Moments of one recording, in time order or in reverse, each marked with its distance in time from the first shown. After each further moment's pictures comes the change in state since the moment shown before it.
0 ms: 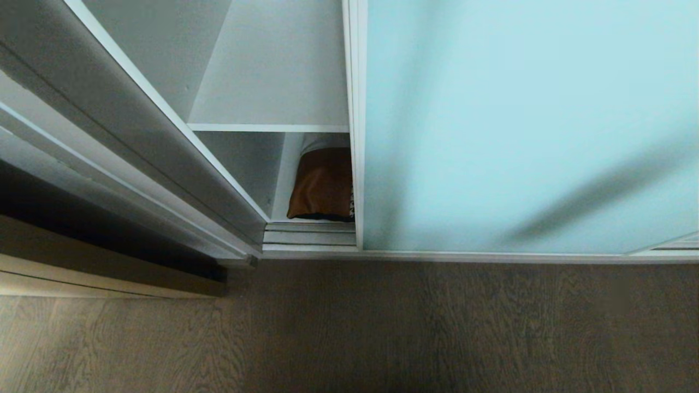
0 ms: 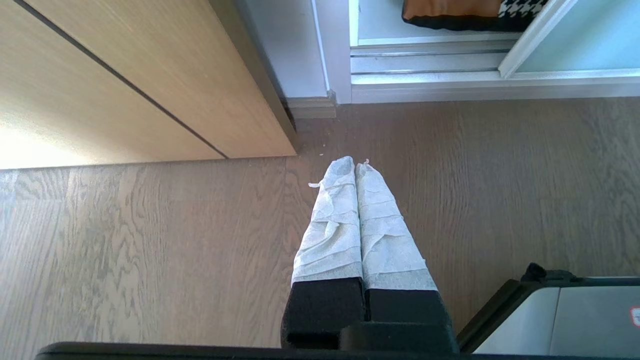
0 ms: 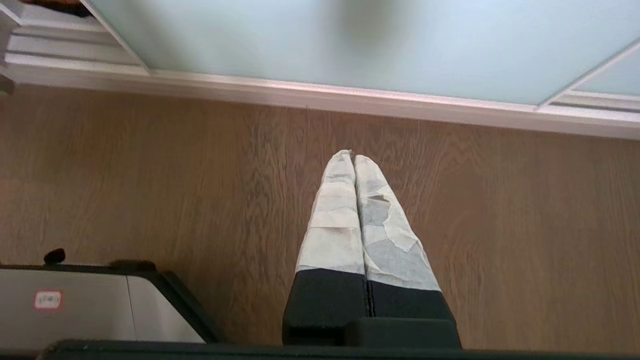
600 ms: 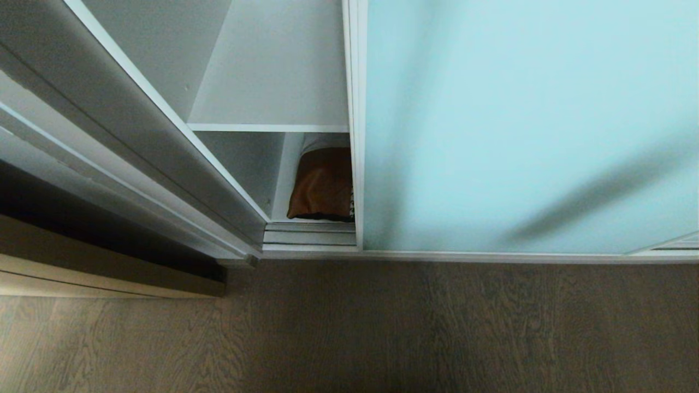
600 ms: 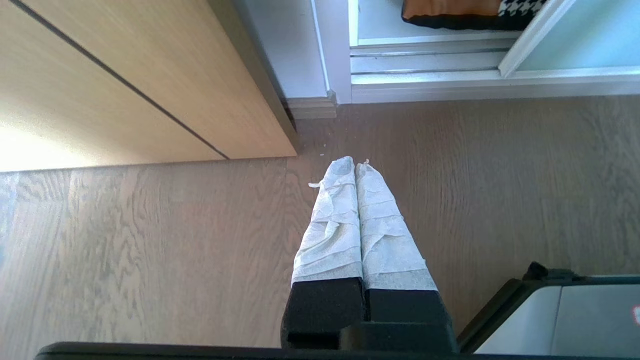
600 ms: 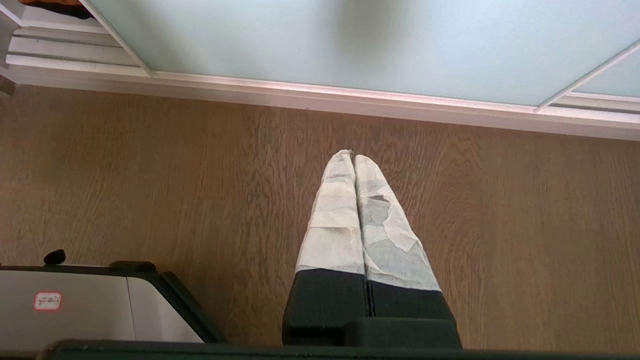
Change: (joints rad) left arm 0.000 0.000 0.000 0.002 0.002 0.003; right arm 0.000 0.000 0.003 -0.001 0.000 0.000
